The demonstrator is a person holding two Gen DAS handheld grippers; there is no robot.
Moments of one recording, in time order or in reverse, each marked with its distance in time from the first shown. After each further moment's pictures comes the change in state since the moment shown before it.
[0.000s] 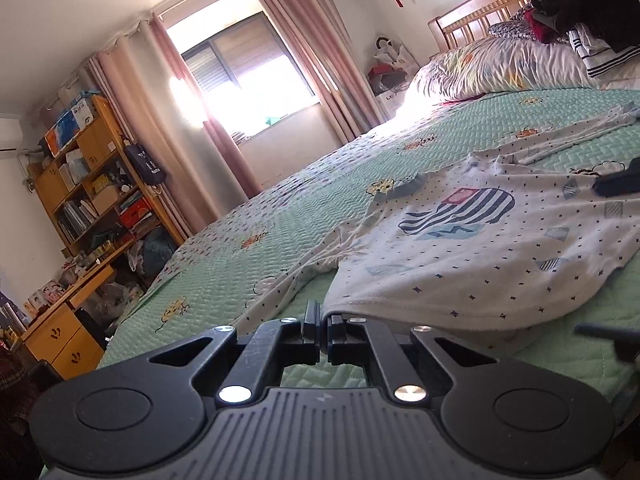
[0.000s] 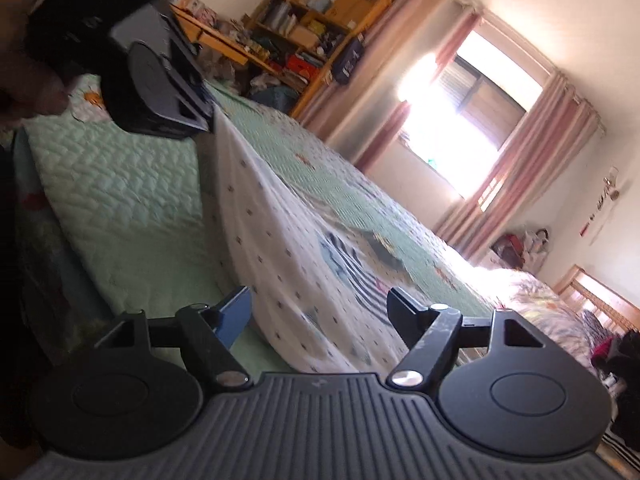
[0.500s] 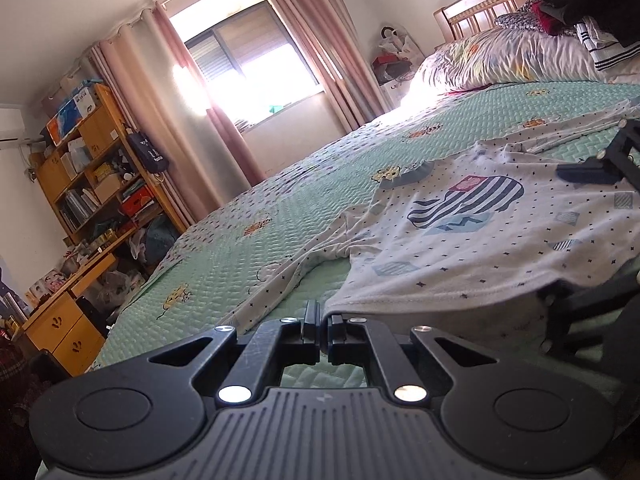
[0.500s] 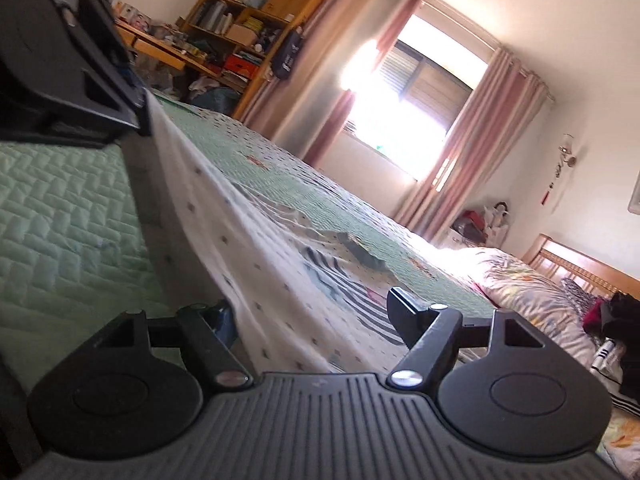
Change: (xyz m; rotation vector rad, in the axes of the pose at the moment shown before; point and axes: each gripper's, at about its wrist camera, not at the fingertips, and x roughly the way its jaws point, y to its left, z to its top) left arm 0.010 0.007 -0.010 -0.025 0.044 0.001; right arm 0.066 0.000 -0.001 0.141 0.083 -0.224
